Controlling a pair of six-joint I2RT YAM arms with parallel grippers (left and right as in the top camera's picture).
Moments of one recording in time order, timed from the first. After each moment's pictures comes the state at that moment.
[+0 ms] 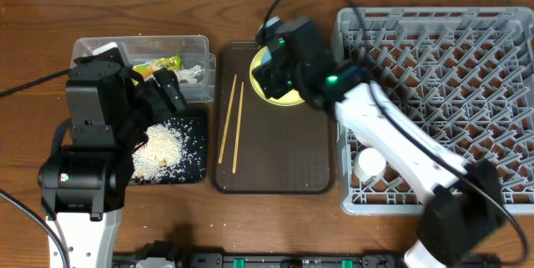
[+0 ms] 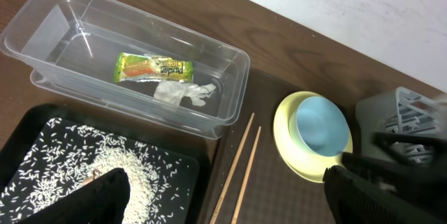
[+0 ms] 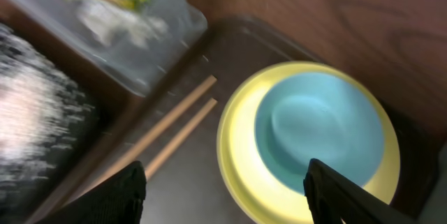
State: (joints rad) left arm -0.04 1.03 1.27 -0.92 -0.01 -0.44; right arm 0.63 1.84 1.49 -0.48 -0.07 0.03
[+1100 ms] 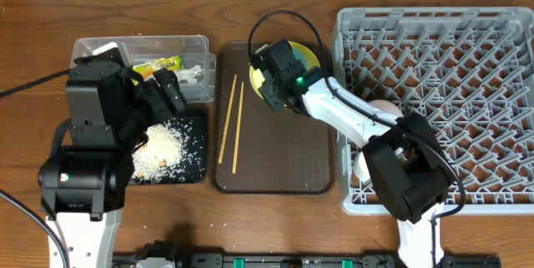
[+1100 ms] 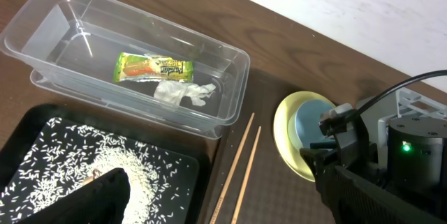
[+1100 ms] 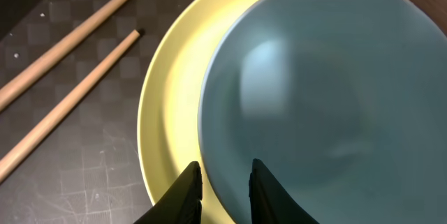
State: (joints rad) left arm -0.04 1.03 1.27 -0.92 -0.01 -0.44; right arm 0.63 2.09 1.49 -0.43 0.07 -0.06
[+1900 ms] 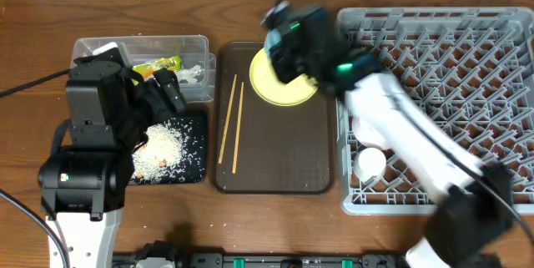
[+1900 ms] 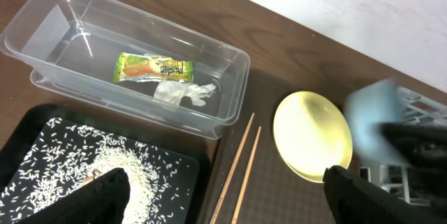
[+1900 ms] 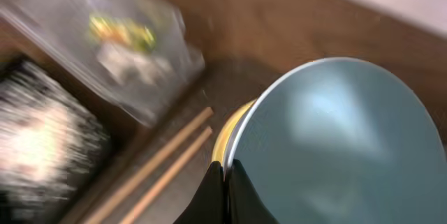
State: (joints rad) left arm -0.04 1.03 1.27 -0.92 -0.01 -0.44; right arm 0.53 1.75 1.54 -0.49 -0.22 0.05
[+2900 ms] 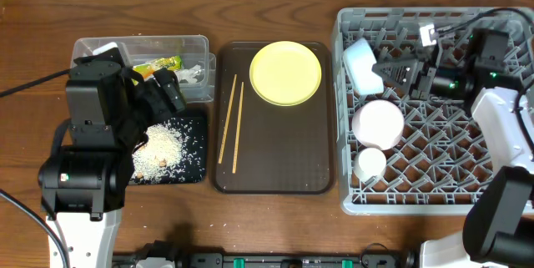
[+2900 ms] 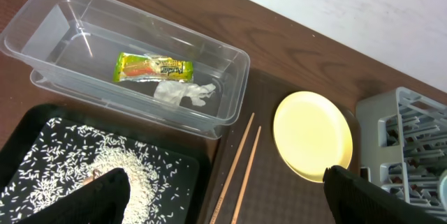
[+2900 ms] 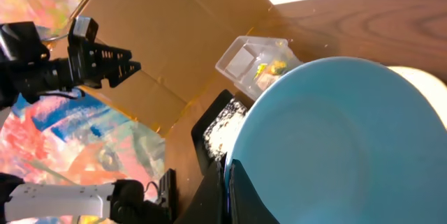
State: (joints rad) left arm -0.04 1.03 1.27 -0.92 -0.01 -0.44; right arm -0.21 1.68 1.17 -0.53 -1.49 -0.19
